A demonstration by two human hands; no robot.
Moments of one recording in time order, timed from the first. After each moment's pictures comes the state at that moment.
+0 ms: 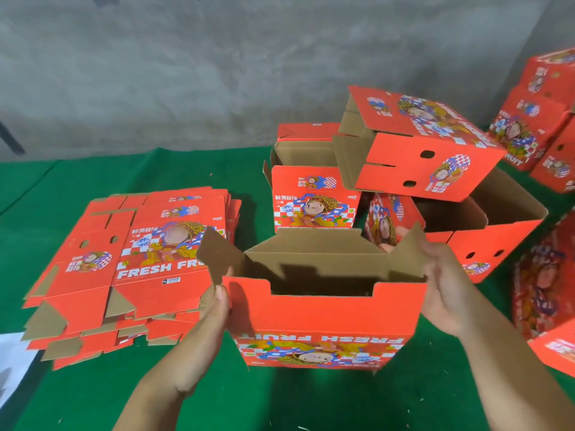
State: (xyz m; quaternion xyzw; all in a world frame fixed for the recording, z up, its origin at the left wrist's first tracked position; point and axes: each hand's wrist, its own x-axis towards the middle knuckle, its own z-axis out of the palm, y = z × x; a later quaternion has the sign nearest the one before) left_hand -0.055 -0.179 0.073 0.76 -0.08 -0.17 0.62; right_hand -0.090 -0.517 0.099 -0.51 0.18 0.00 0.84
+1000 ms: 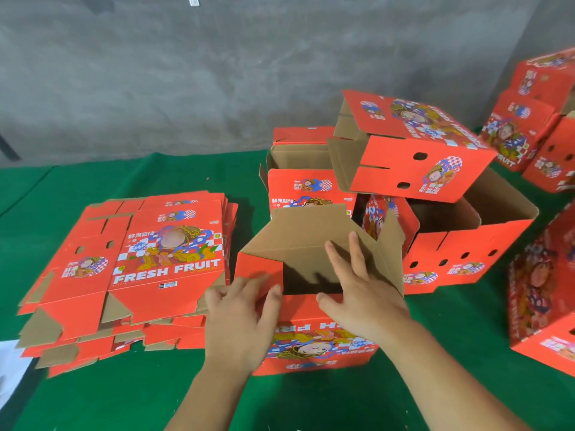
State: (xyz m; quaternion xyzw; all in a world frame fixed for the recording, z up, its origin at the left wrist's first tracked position) left_hand -0.046 -0.228 0.035 0.93 -0.14 0.11 0.31; right_hand -0.071 -0.459 0.045 -0.99 0.07 0.00 0.14
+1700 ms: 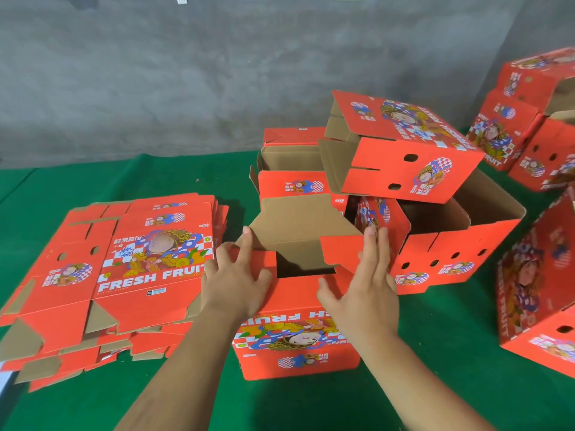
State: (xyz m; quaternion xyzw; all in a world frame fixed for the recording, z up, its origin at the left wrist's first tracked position) left_hand 0.033 -0.246 0.035 0.98 -0.09 0.02 0.18; right_hand -0.071 -0.449 0.021 -0.92 0.16 -0.31 0.19
